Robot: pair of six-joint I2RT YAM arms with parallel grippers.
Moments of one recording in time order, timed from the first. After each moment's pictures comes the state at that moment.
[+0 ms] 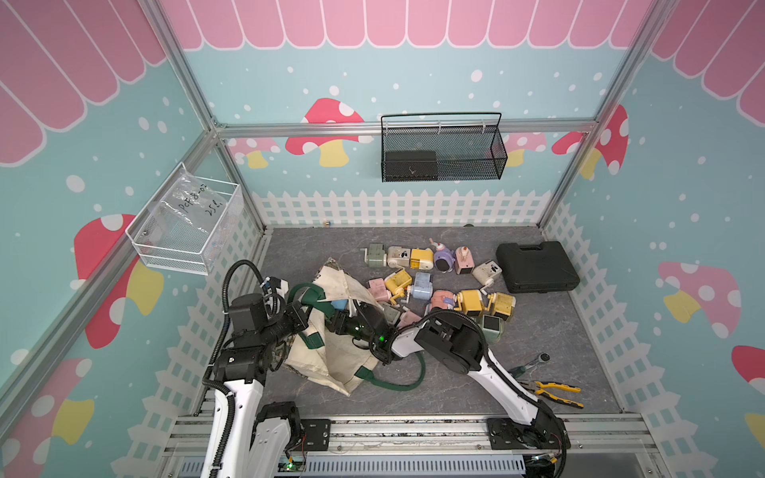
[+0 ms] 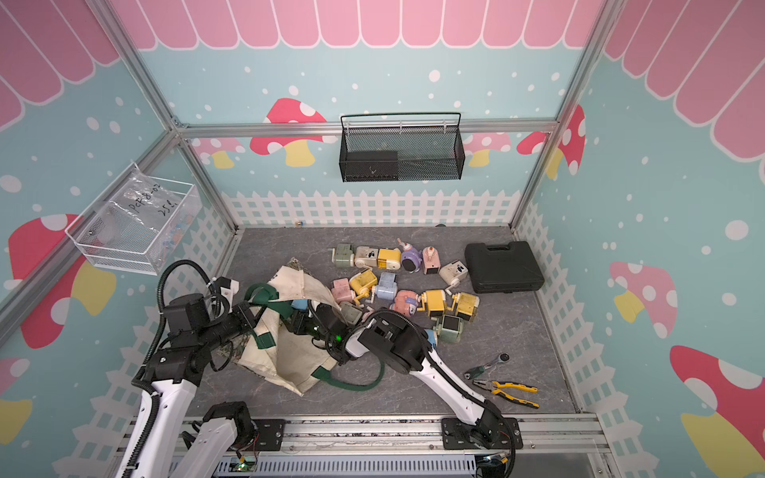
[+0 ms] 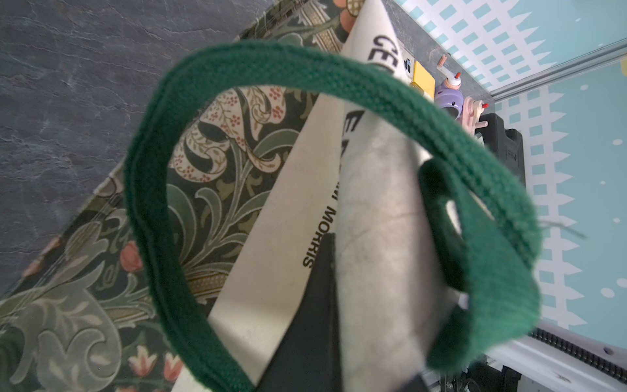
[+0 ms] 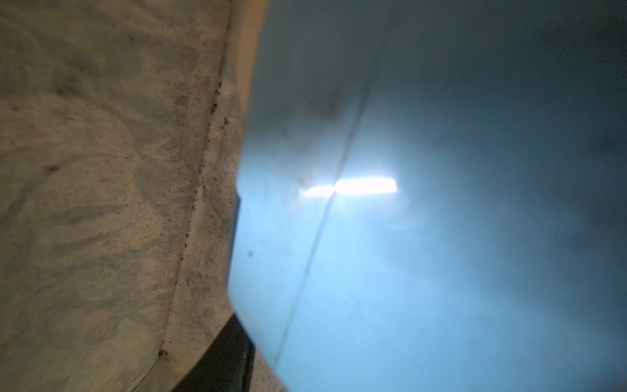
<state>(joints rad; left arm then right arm) 0.15 0.70 0.70 -0.60 0.48 -0.45 1.02 2.48 1.41 0.98 -0.11 1.01</state>
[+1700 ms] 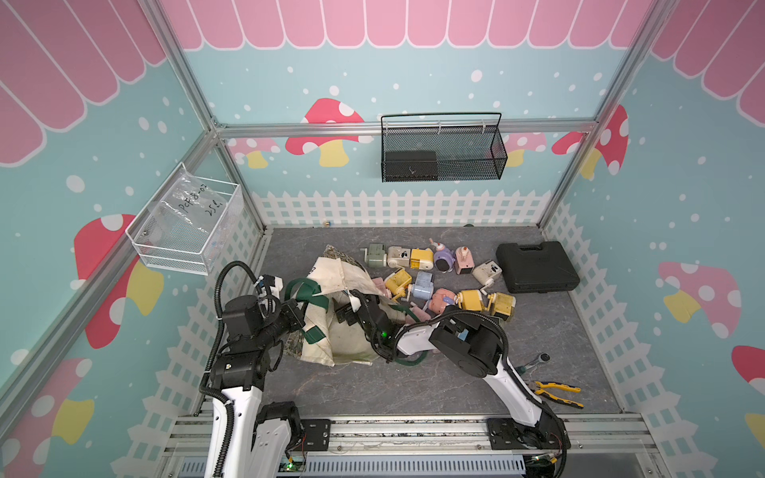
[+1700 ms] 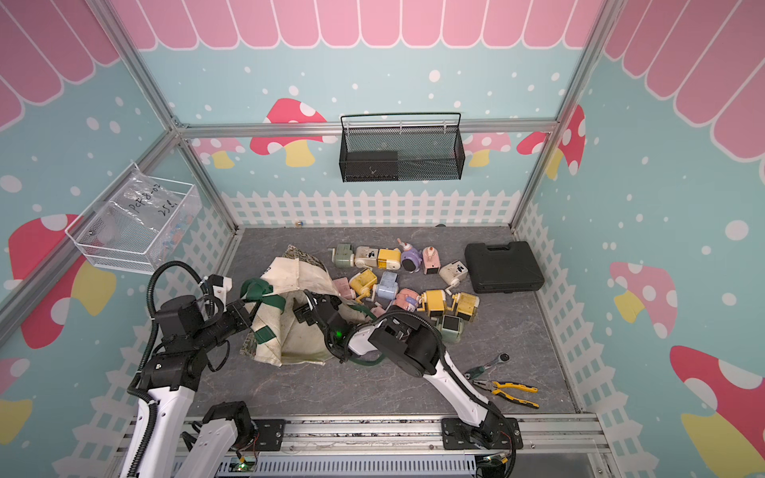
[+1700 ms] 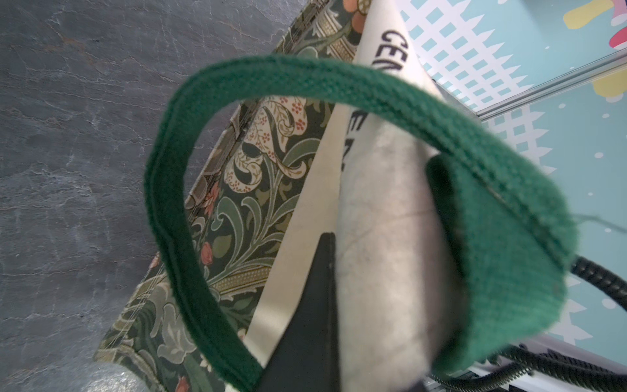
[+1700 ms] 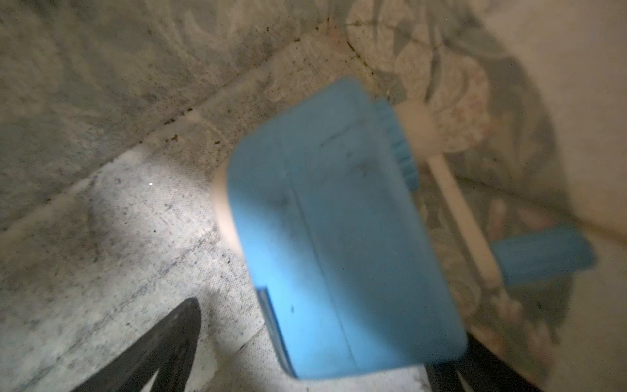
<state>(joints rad) 0.17 0.66 0.71 -0.56 0.47 -0.44 1.02 2.32 1.34 0.81 0.40 0.12</state>
